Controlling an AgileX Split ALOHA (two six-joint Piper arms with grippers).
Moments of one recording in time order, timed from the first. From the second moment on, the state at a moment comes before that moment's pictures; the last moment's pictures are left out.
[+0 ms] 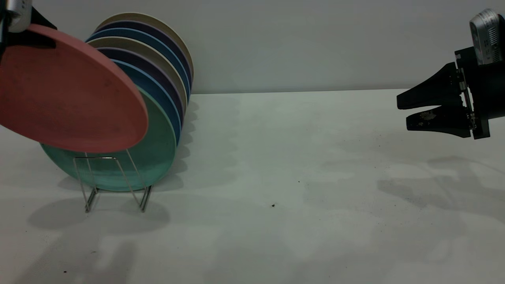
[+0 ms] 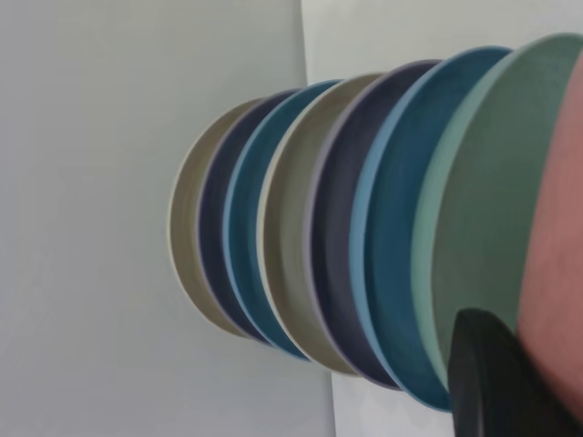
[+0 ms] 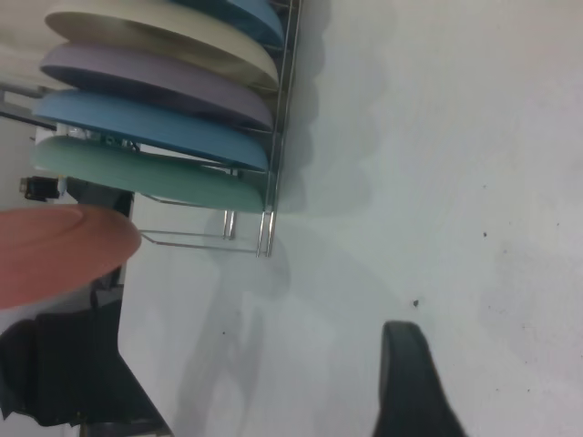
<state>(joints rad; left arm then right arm) -0.22 1.28 -0.68 -0.25 0.02 1.71 -0.22 2.21 -1.12 1.47 1.08 -1.33</state>
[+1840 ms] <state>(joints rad) -0.22 1.40 -0.68 -0.54 -0.17 1.73 -0.22 2.21 -1.12 1.48 1.09 -1.32</state>
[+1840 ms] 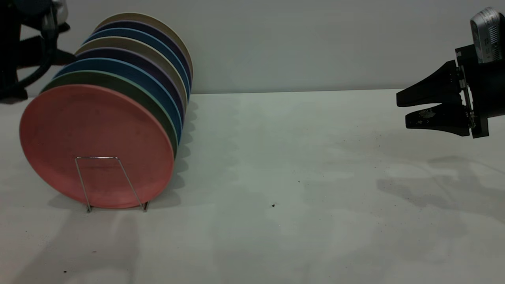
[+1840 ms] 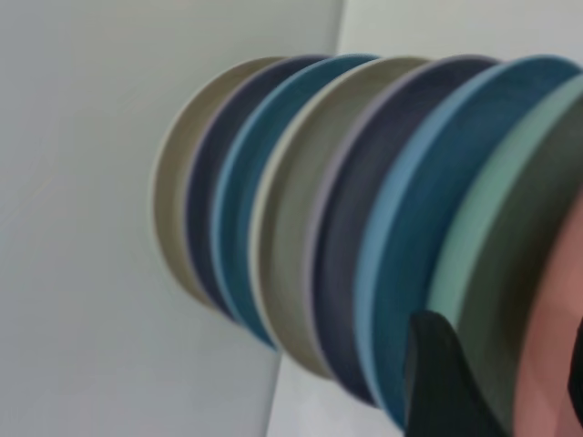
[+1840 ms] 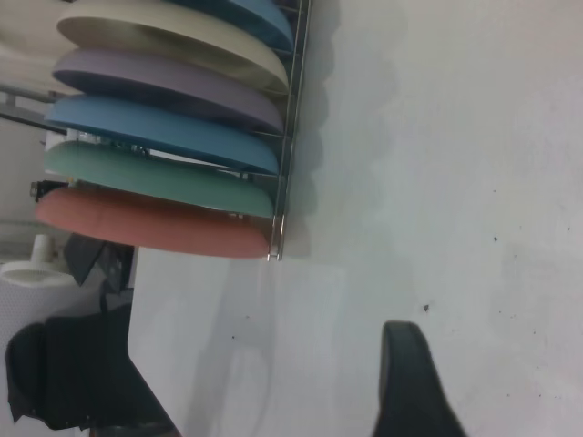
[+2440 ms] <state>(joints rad) -0.26 1.19 -0.68 -0.64 -0.24 1.55 -0.20 2.01 -1.12 1.45 1.14 -1.26</state>
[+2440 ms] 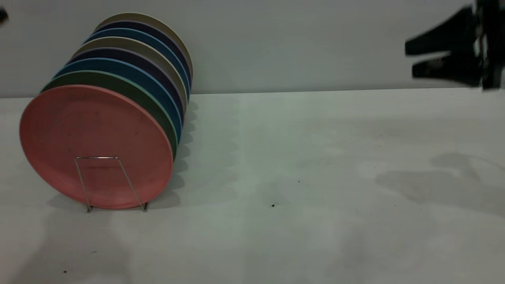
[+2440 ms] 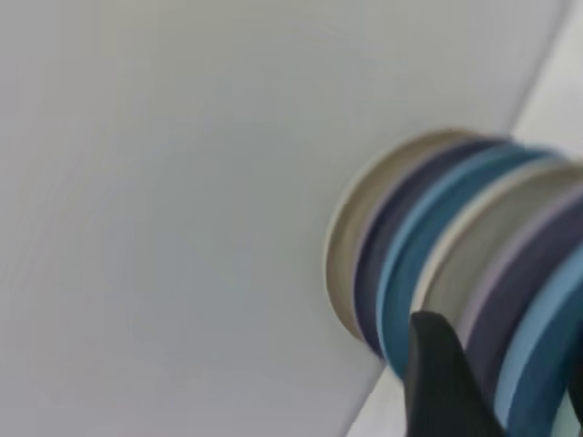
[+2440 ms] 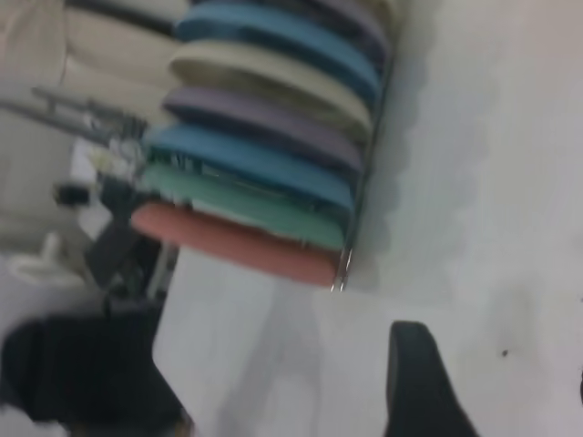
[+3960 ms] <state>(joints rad) -0.26 0.76 -0.68 -0.10 1.06 0.21 0.25 0.59 -0.63 0.02 1.20 -0.02</state>
